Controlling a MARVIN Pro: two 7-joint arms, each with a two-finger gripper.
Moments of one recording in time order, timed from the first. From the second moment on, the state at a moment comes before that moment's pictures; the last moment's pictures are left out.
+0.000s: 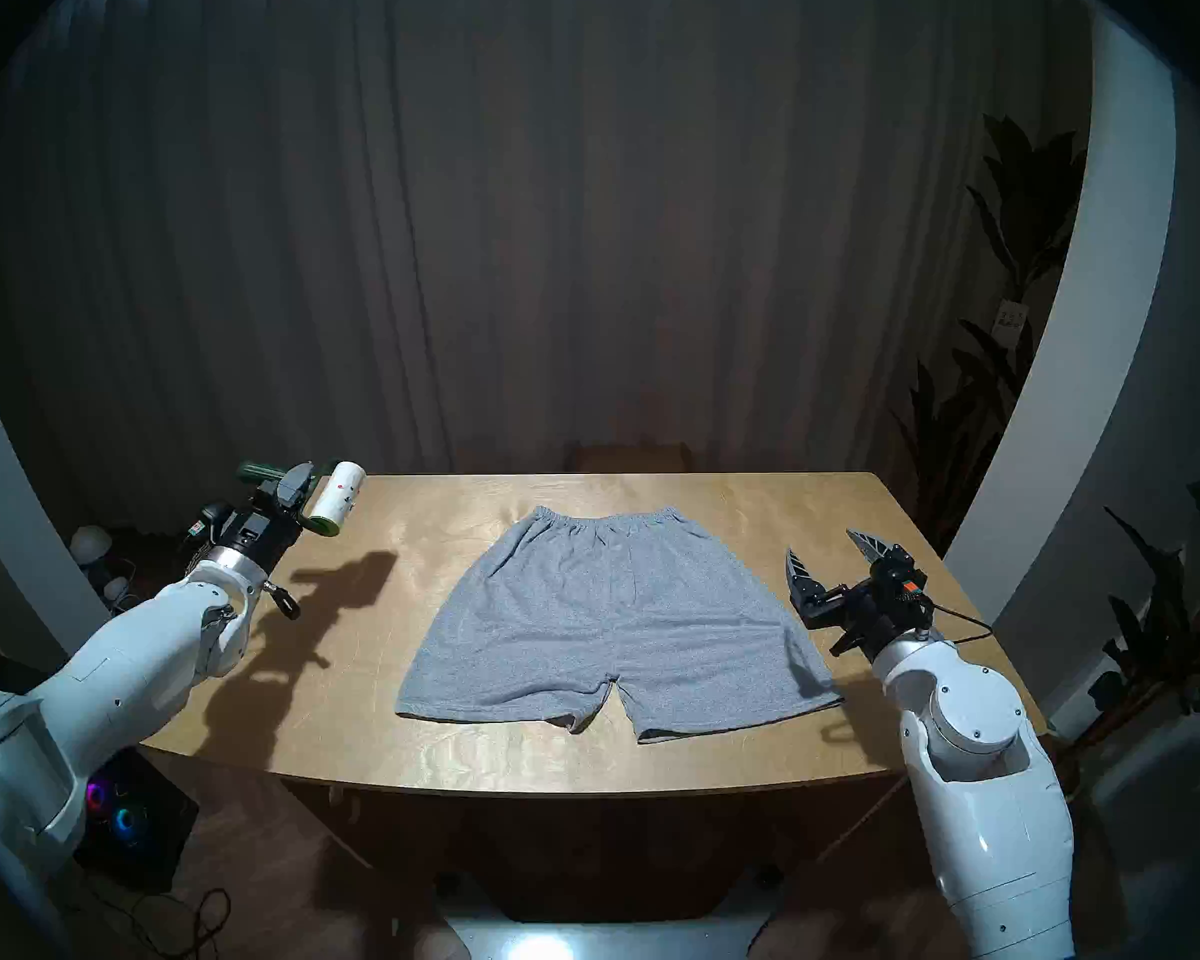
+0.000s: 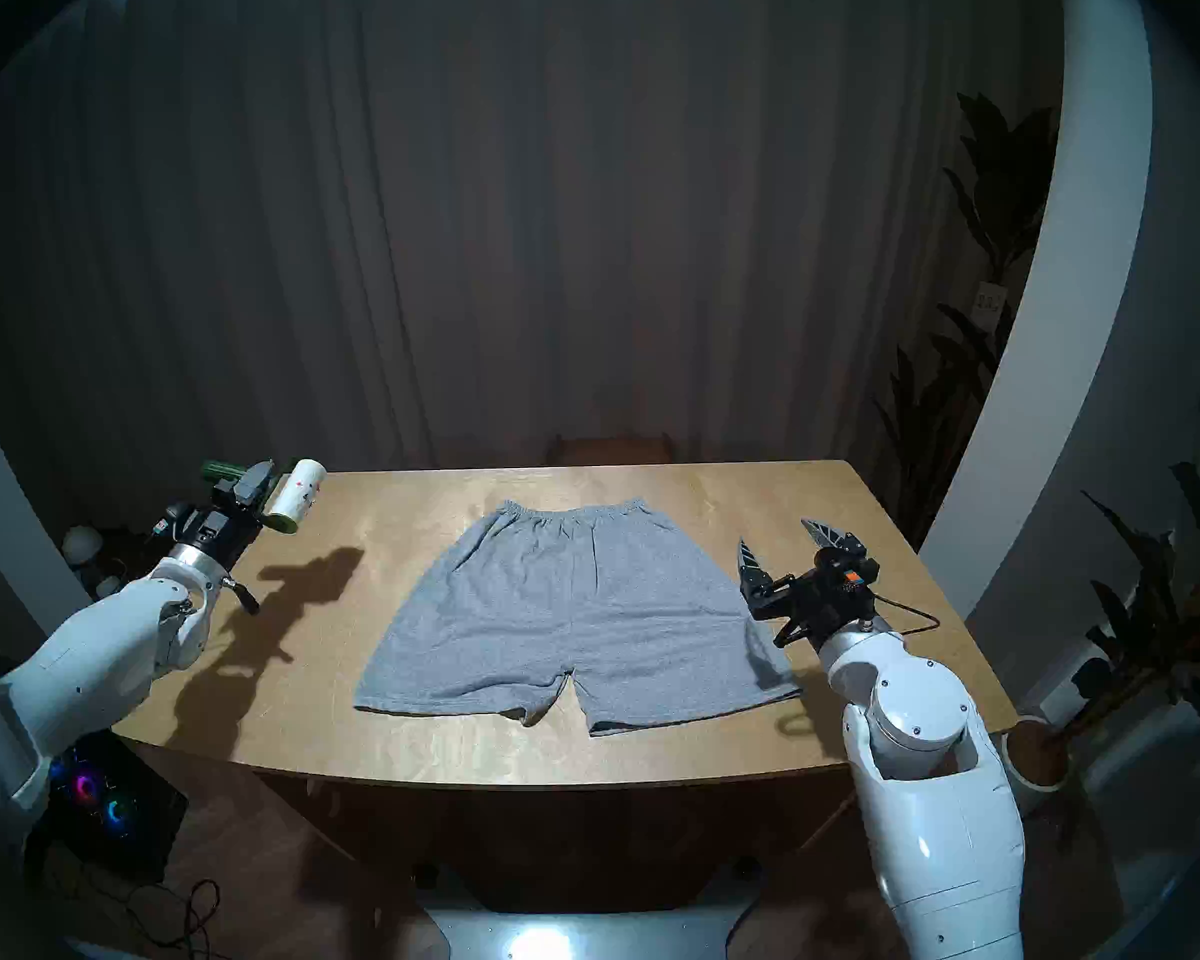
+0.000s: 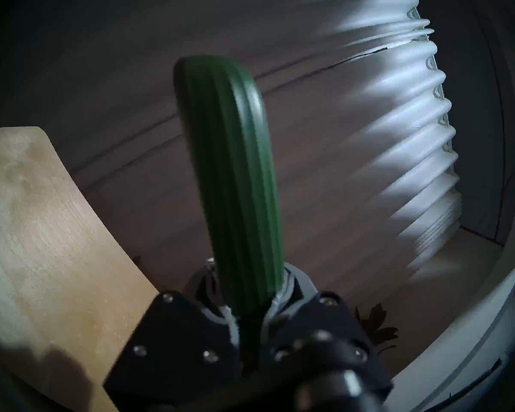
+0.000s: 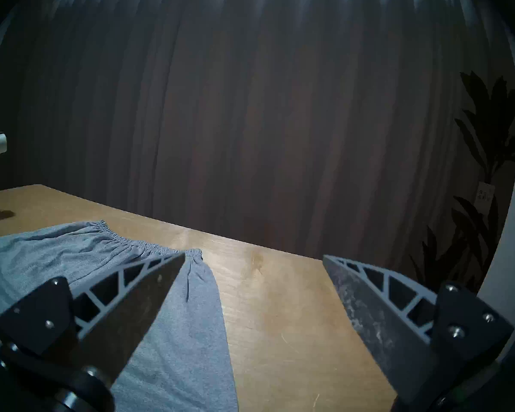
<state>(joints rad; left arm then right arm) 1.03 -0.65 -0.72 -0.91 -2.31 -0.01 -0.73 -1.81 -1.34 1.72 -1.81 0.09 -0.01 0.28</state>
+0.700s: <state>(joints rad) 1.04 -0.62 -0.72 -1.06 -2.51 -0.06 -0.37 -1.81 -1.34 1.74 -1.79 0.11 -0.01 0.30</state>
